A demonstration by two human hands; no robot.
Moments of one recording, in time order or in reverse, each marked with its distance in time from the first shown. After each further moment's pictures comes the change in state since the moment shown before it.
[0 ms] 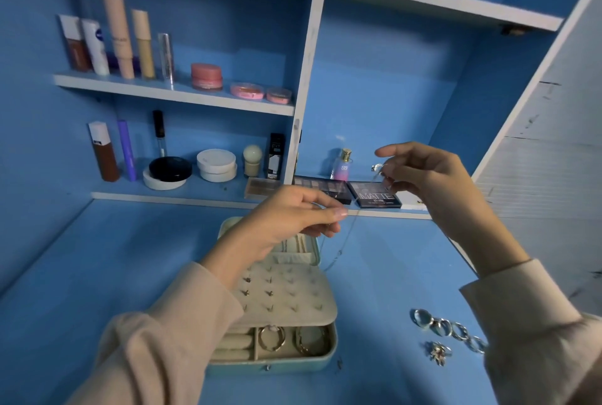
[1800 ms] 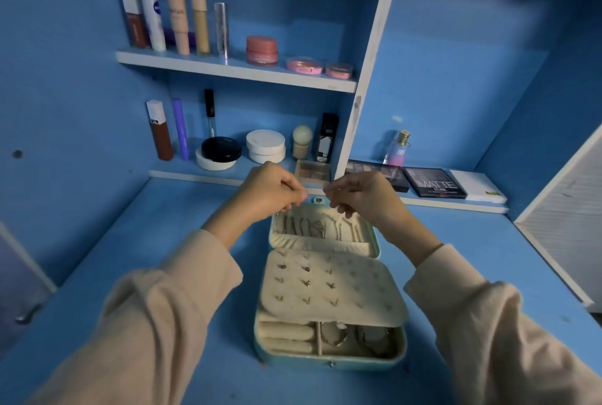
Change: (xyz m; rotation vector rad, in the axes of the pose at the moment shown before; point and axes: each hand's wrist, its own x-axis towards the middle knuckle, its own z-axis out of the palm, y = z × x) left_hand 0.008 -0.054 -0.097 0.487 0.330 -0.087; right_hand 0.032 0.072 0.131 -0.196 -0.219 0.210
